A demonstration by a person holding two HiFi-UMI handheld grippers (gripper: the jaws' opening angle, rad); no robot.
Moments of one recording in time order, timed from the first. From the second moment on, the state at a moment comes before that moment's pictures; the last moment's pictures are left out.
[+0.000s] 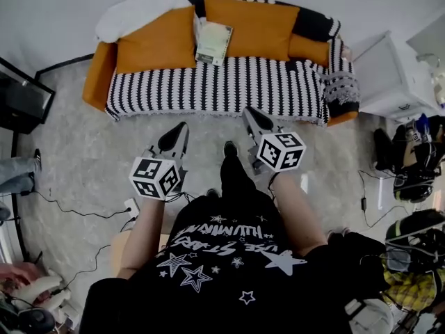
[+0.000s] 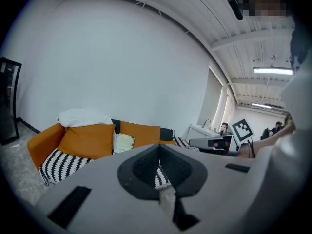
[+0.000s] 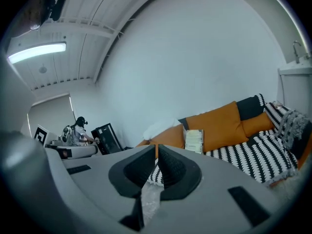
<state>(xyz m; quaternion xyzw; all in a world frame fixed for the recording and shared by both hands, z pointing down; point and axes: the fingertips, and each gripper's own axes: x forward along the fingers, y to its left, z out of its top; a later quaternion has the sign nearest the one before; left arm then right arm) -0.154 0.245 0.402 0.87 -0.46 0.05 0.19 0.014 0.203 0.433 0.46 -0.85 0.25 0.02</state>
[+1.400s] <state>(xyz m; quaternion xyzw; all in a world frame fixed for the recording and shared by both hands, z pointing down) -0.112 0.001 0.397 0.83 -0.51 0.08 0.18 0.070 -0.067 0.447 0.42 -0.86 0.29 0.00</state>
